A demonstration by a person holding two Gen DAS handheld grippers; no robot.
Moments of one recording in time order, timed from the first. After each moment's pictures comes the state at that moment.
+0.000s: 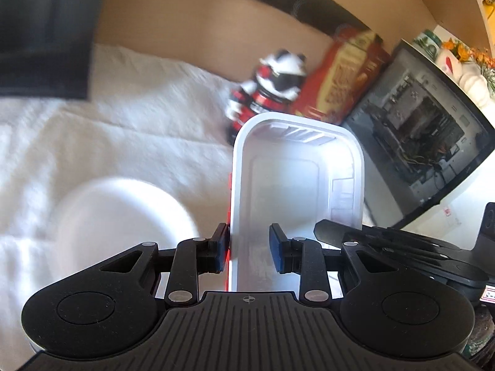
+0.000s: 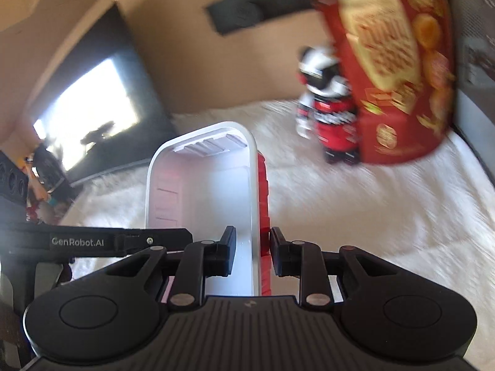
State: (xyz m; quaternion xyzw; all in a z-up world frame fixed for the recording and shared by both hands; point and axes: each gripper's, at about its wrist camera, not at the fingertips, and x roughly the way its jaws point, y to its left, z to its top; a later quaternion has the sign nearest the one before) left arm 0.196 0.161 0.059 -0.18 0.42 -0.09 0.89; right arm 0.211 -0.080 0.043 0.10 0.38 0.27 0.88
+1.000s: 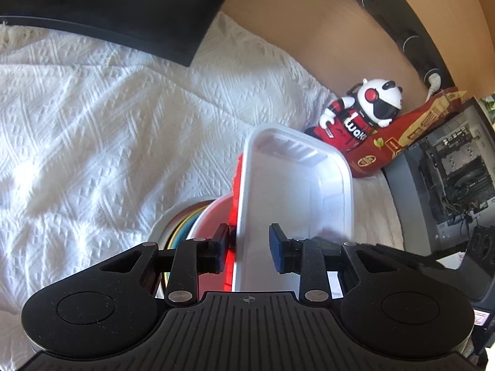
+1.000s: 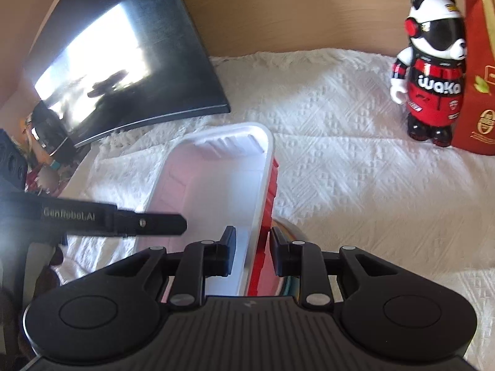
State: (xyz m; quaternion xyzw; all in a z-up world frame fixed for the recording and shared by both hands) left arm 0.221 0.283 0.005 -0.28 0.47 -0.05 0.84; right arm 0.260 0.054 0.006 0.06 0.47 0.31 0.83
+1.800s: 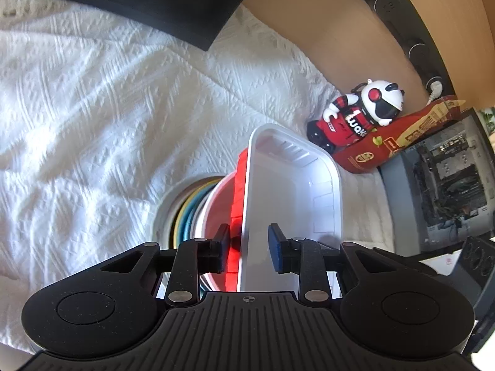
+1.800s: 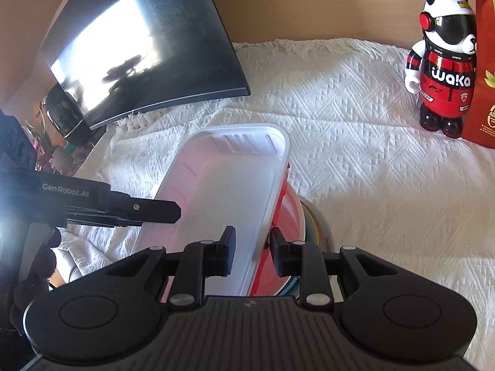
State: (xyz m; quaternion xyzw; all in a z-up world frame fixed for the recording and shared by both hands) left arm 0.200 0.291 0.008 -0.31 0.48 -0.03 0.82; right arm 0.239 0.055 0.012 0.05 0.48 0.33 0.81
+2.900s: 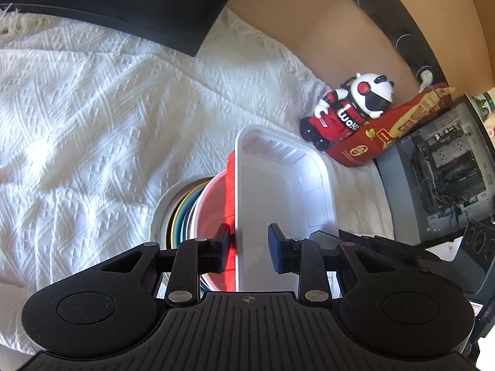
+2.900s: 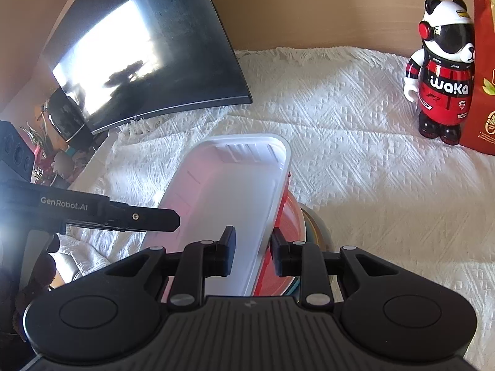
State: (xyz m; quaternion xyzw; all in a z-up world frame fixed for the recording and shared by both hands) left arm 0.196 0.287 0.017 -0.29 0.48 -0.05 0.82; right arm 0.237 0.053 0.022 0.05 0.47 0.33 0.82
